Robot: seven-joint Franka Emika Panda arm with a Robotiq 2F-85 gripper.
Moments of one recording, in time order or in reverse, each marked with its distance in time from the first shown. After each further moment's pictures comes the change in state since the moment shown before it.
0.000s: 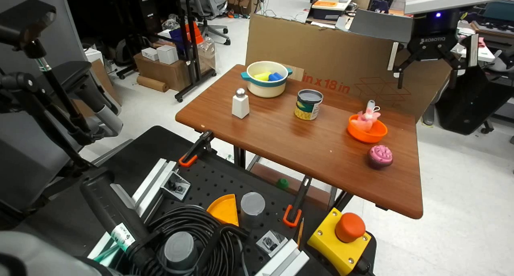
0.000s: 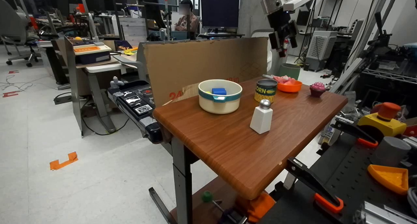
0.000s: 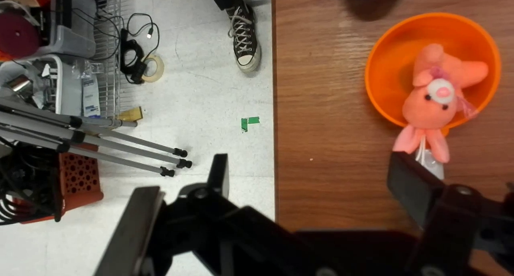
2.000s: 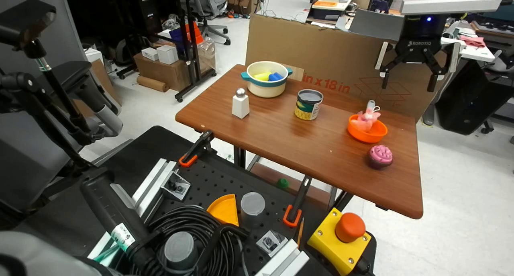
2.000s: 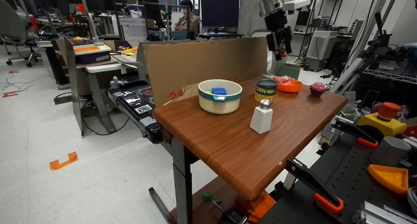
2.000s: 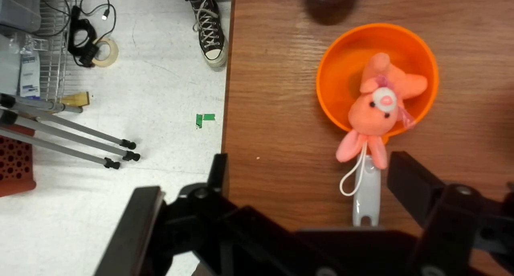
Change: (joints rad) arm -0.006 0.010 0.019 0.005 0.096 -0.020 -0.136
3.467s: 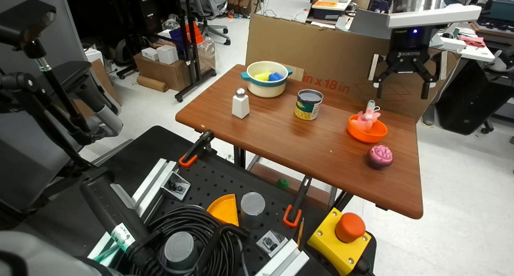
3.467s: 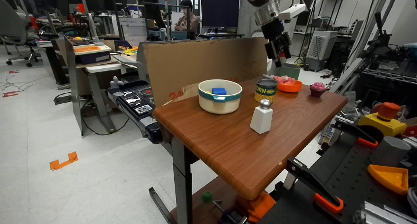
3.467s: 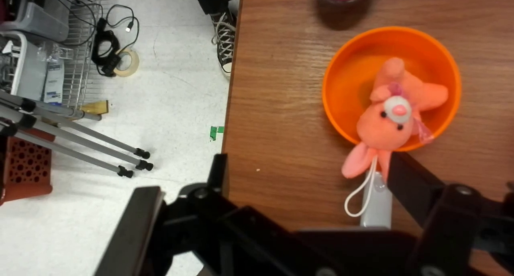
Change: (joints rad) arm 0.027 0.041 0.000 -0.002 -0.076 0.000 0.031
